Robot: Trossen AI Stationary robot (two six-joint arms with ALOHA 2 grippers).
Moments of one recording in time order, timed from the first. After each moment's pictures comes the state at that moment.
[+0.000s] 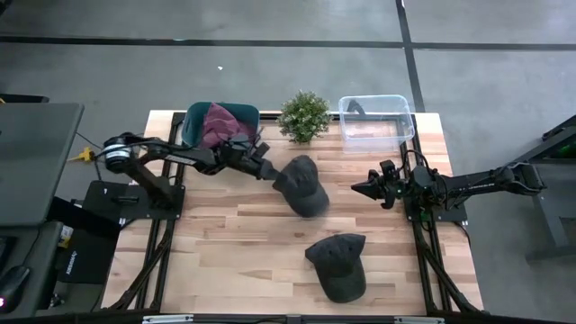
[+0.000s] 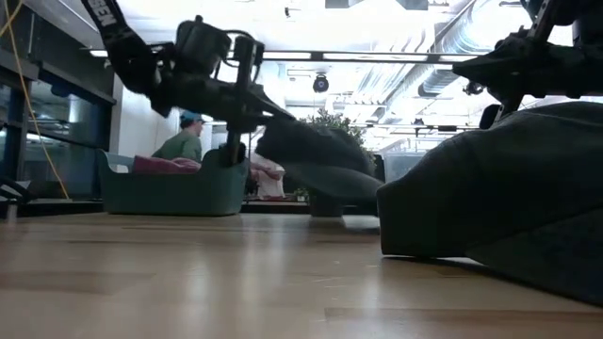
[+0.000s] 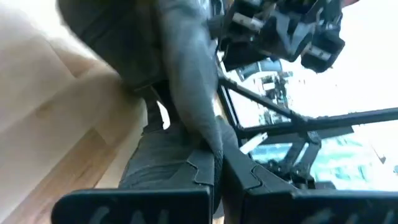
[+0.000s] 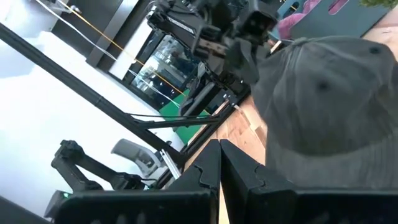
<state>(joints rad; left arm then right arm) 0.32 1.55 0.64 0.65 0.53 -1.08 0.01 0.52 0.02 0.57 0.00 0.89</state>
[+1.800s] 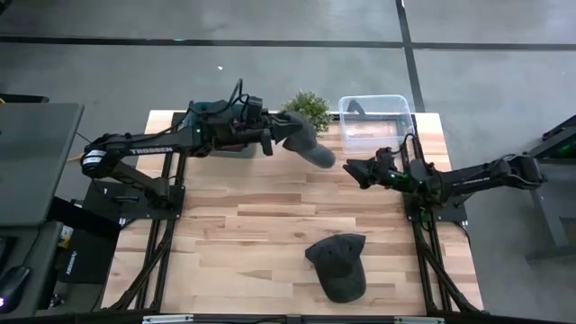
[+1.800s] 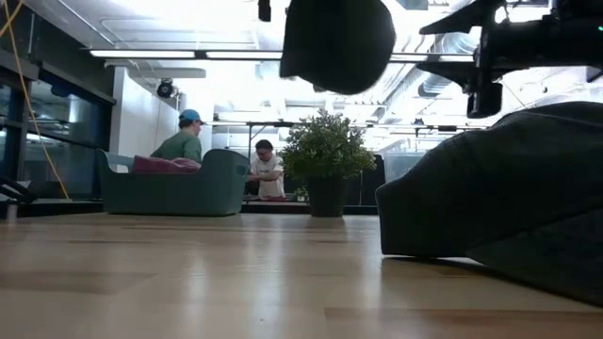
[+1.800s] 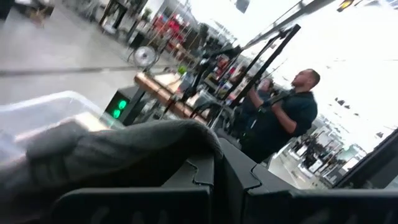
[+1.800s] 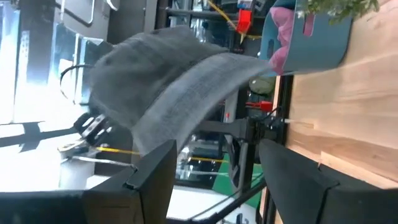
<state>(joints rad) 0.20 1.35 1.22 0.25 0.03 -0.64 0.01 0.76 0.19 0.72 0.30 1.46</state>
